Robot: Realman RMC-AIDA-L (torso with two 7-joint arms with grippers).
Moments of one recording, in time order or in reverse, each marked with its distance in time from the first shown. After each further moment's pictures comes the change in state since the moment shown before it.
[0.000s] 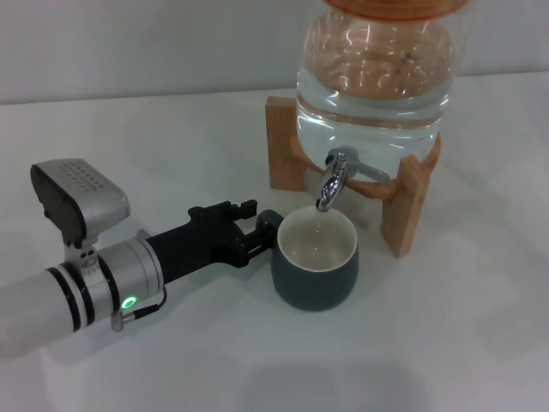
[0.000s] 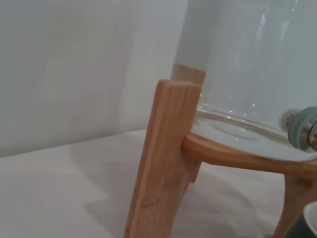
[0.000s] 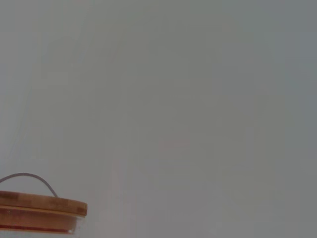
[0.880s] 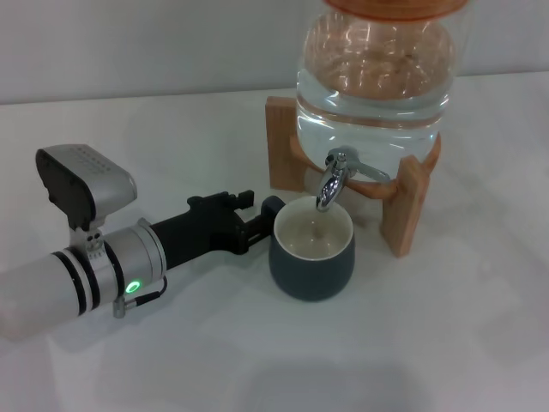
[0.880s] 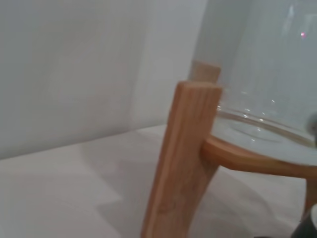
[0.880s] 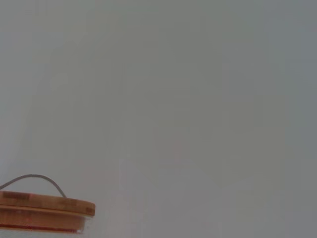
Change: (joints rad) left arm -0.035 0.001 0.000 0.002 -0.013 0.062 -0.027; right arm -0.014 0.000 -0.008 0.008 0.000 0.022 0.000
